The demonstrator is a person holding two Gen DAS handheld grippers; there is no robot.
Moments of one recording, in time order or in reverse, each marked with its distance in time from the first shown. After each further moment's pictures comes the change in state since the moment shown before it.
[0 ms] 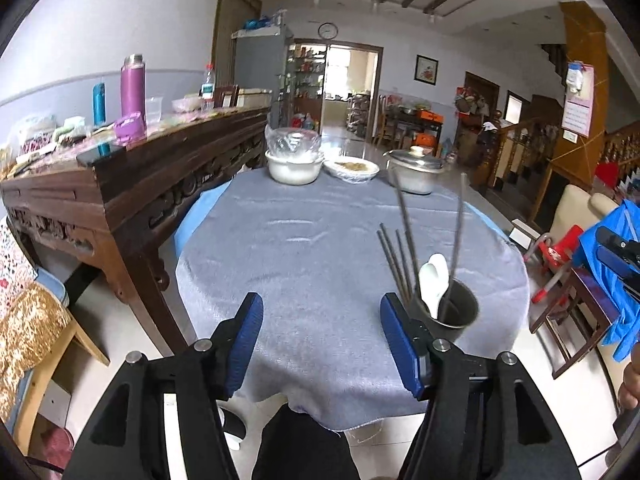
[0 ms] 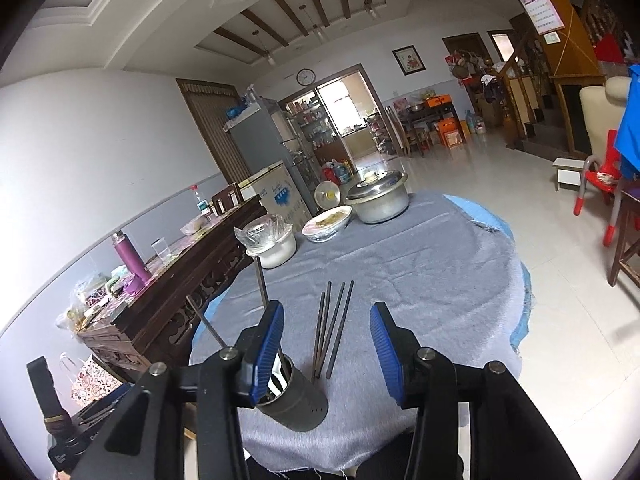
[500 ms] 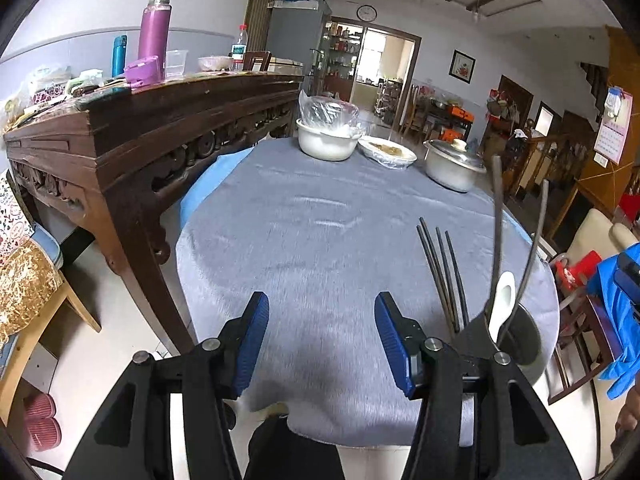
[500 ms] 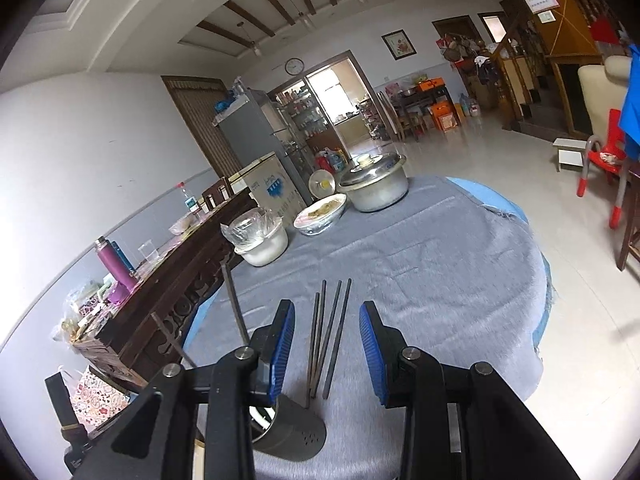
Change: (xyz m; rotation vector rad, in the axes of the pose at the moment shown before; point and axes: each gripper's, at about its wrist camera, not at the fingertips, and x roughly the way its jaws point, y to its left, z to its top) left arm 0.076 0.039 0.004 -0.135 0.081 0.047; right arm 0.071 -0.015 0.008 0.048 0.043 -0.008
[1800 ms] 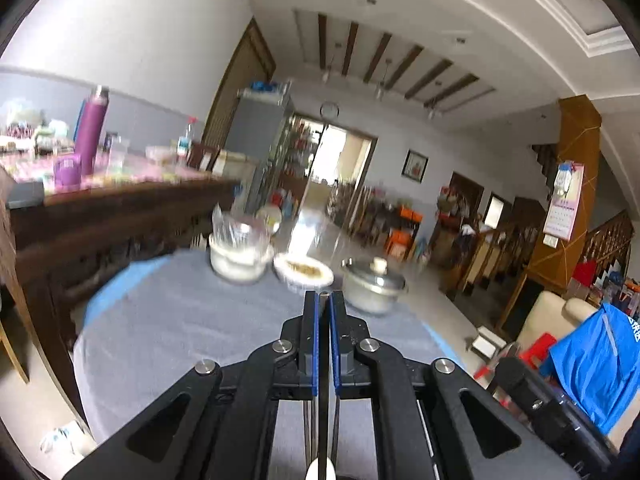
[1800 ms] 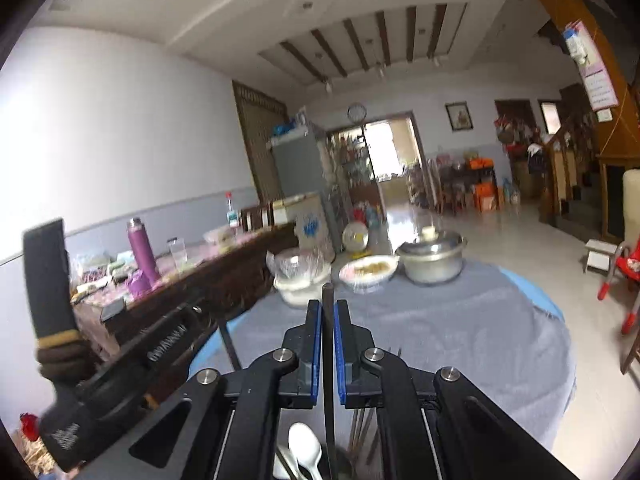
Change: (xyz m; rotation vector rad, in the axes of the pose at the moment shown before) left arm 0.005 -0.110 0.078 -0.066 -0.368 -0.203; right arm 0.021 0.118 0.004 -0.281 -0.170 0.064
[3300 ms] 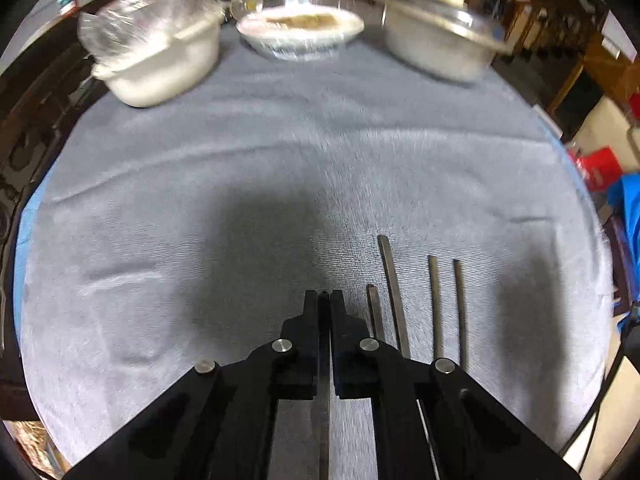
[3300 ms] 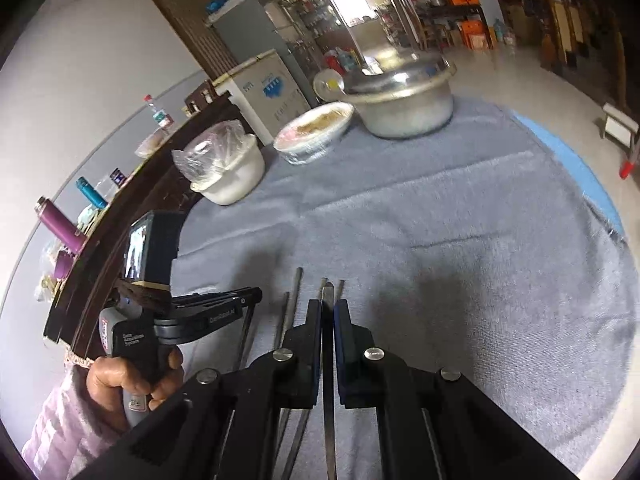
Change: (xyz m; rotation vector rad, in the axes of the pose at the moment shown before) left arm 0.318 0.011 -0.083 0.242 0.896 0.123; right arm 0.222 -0.159 -0.016 0.216 0.565 0.019
